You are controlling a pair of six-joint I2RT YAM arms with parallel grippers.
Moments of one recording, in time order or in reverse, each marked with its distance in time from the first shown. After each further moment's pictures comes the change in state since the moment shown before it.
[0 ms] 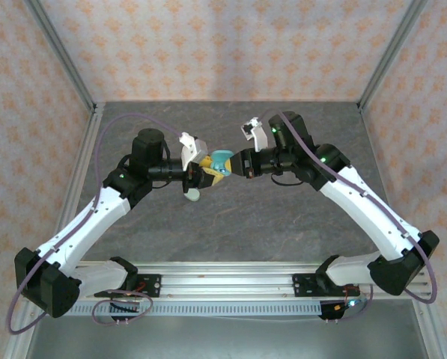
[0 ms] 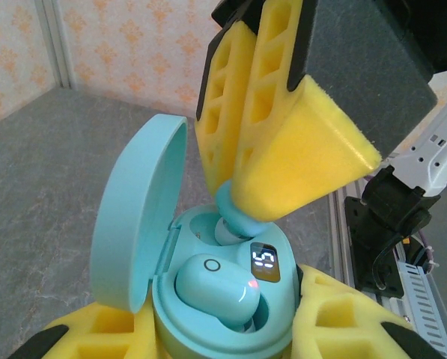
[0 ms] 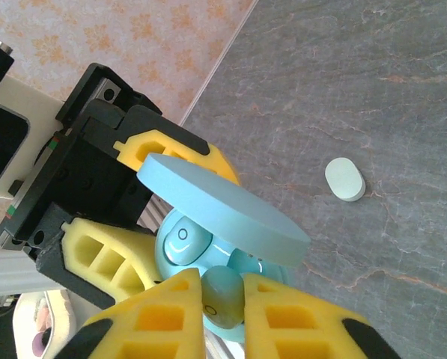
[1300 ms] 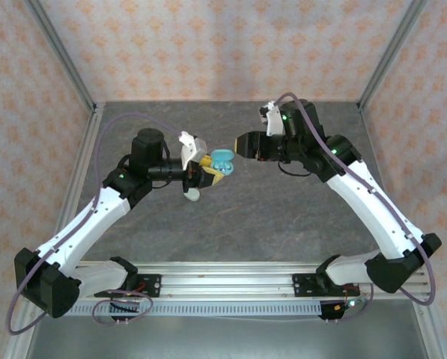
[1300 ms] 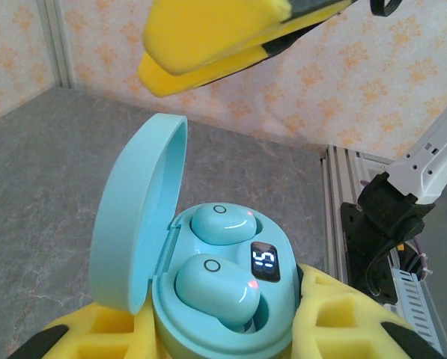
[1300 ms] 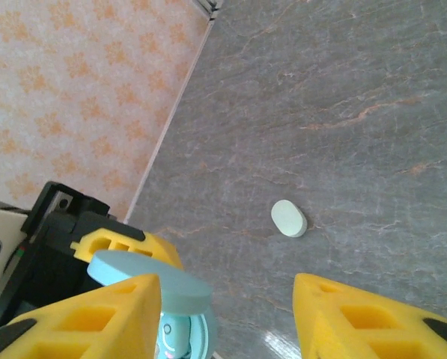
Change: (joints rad) left arm 0.000 -0.004 0.000 0.009 0.001 -0.037; right arm -0.068 0.021 0.114 -0.056 0.164 0.105
